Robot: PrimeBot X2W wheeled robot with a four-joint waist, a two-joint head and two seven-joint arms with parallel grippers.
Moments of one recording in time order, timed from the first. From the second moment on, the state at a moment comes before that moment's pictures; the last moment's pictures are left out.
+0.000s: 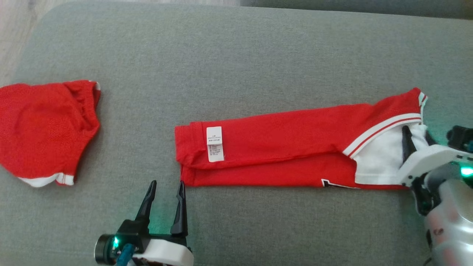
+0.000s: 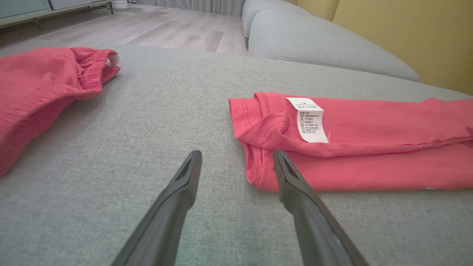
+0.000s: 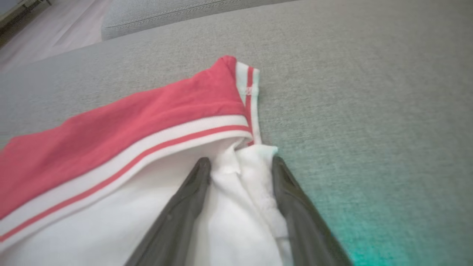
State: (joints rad) left arm -0.03 0.05 -0.32 0.33 -0.26 0.07 -0.25; right arm -0.49 -0.20 -0.08 0.93 0.26 0.13 -0.04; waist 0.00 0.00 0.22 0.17
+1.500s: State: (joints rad) left arm -0.01 0.05 -0.40 0.38 -0.27 0.04 -0.25; right arm -0.32 -0.08 0.39 0.53 0.59 0.13 -0.22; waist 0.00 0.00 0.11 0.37
